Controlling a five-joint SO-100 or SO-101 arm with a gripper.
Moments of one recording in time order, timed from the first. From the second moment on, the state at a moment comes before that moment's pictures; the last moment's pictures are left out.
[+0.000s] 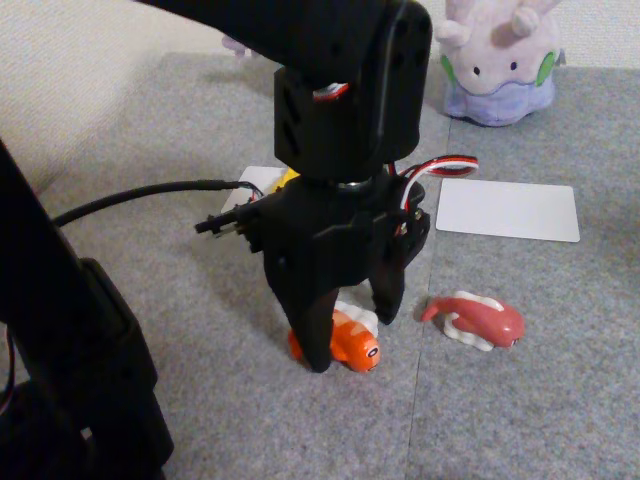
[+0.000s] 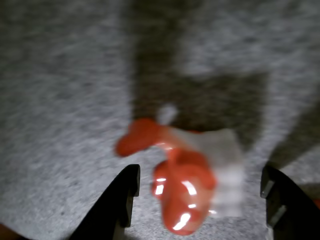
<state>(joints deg) 45.1 96.2 127.6 64.3 -10.6</state>
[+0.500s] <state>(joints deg) 44.5 97.7 132.8 55.3 -8.0</state>
